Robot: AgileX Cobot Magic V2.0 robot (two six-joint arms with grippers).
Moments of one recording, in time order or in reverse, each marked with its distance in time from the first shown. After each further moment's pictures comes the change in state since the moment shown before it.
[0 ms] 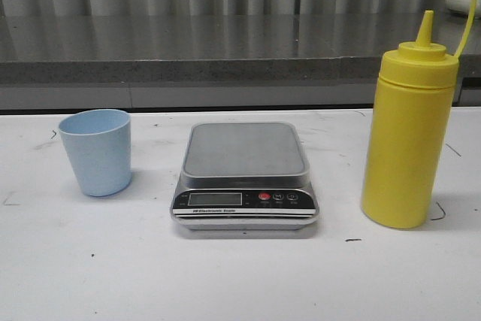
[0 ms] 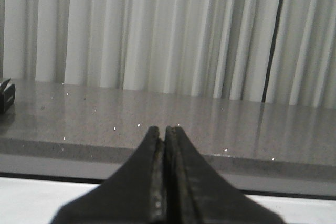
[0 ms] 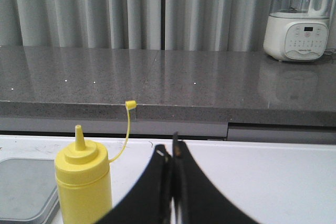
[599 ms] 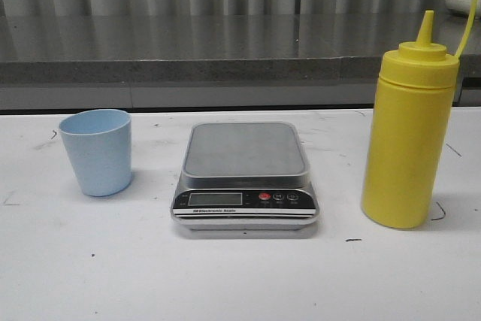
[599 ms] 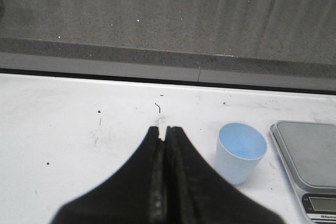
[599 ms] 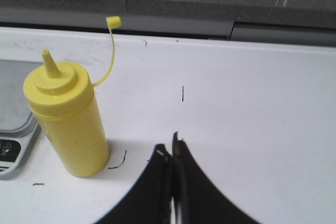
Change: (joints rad) left arm 0.000 0.351 -0.286 0.000 0.419 0.000; right arm 0.000 0.469 -0.239 -0.034 0.250 0.000
